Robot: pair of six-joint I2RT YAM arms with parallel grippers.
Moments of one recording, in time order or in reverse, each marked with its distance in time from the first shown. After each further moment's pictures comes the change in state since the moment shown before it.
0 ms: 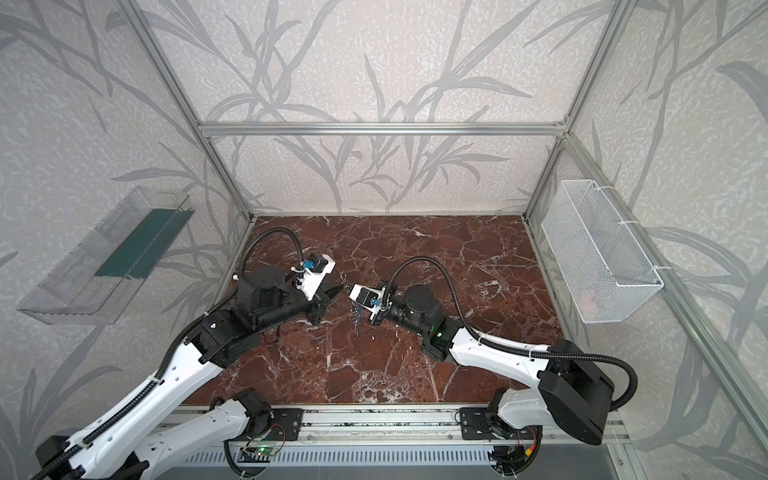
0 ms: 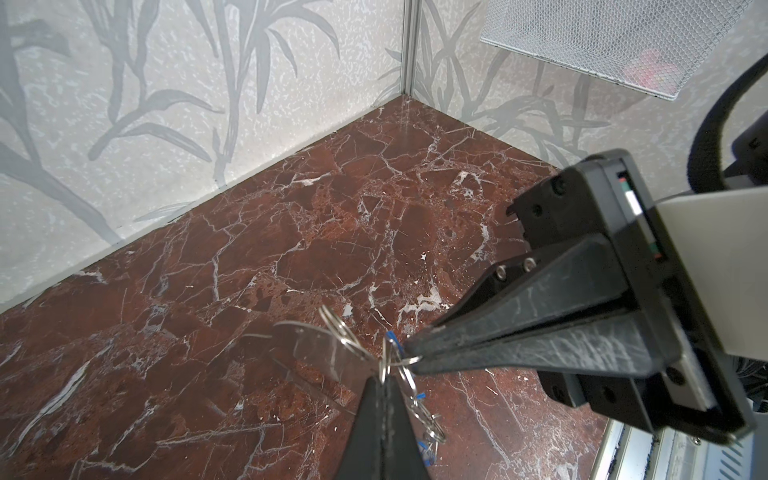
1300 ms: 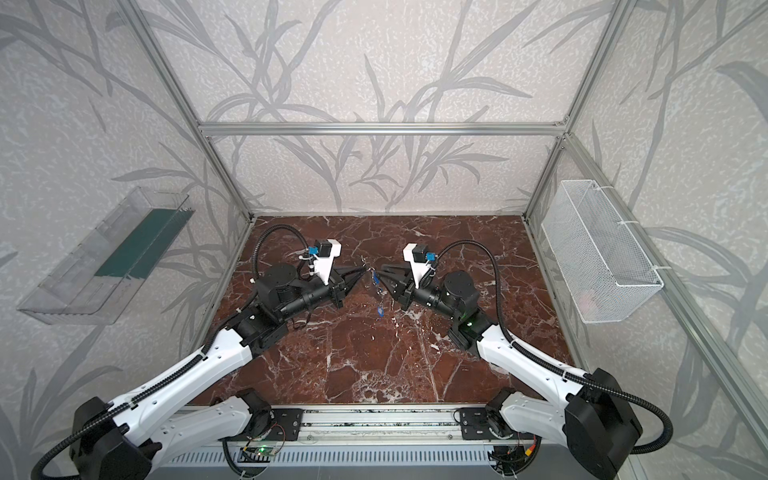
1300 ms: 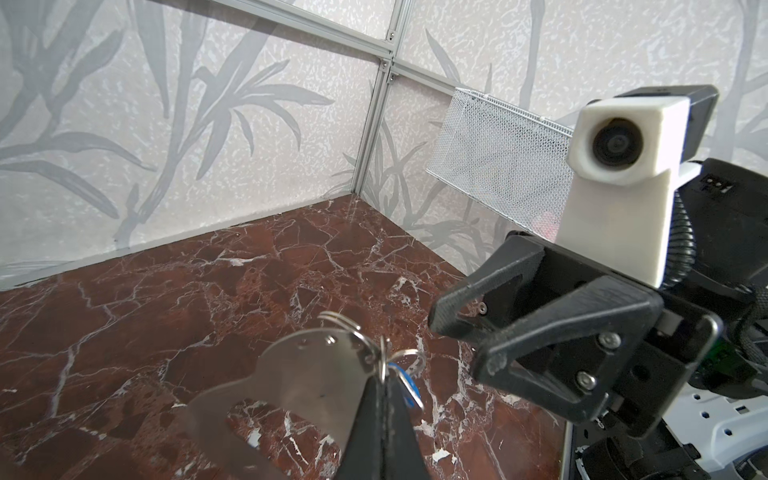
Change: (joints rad) left arm 0.005 0.154 -0.162 0.614 0.161 -0.319; right arm -0.283 -0.172 -0.024 -0.084 -0.283 0.744
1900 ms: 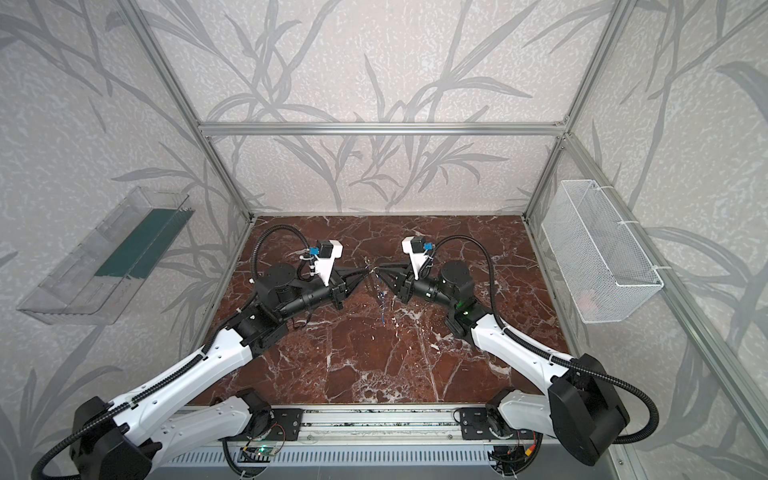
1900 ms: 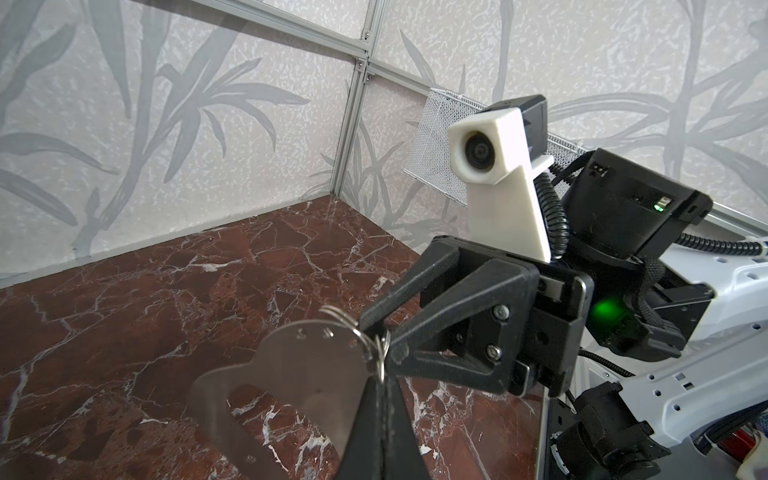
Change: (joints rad) left arm -0.001 -0.002 0.000 0.013 0.058 -0.005; right arm -0.068 0.097 0.043 -0.008 -0.130 0.132
